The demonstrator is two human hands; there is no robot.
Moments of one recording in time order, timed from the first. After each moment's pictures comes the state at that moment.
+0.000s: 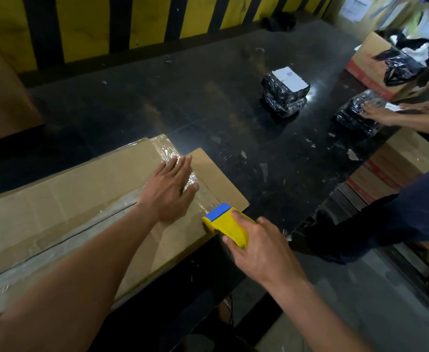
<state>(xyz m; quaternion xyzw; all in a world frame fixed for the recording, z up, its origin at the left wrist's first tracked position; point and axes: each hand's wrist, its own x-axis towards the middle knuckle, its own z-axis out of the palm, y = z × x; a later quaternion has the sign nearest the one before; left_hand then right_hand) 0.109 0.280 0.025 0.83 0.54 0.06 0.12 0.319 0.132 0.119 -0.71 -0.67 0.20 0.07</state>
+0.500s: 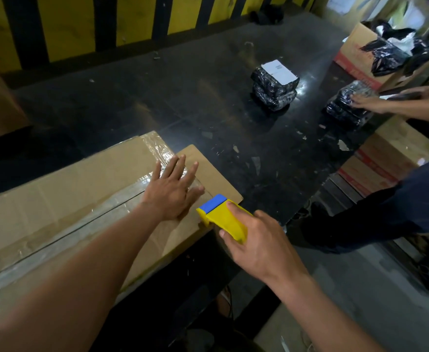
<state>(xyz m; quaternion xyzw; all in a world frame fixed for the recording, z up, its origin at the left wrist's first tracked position) 0.129 0.270 0.022 0.85 0.53 0.01 0.09 0.327 0.120 0.126 -0.70 -0.68 0.19 0.11</state>
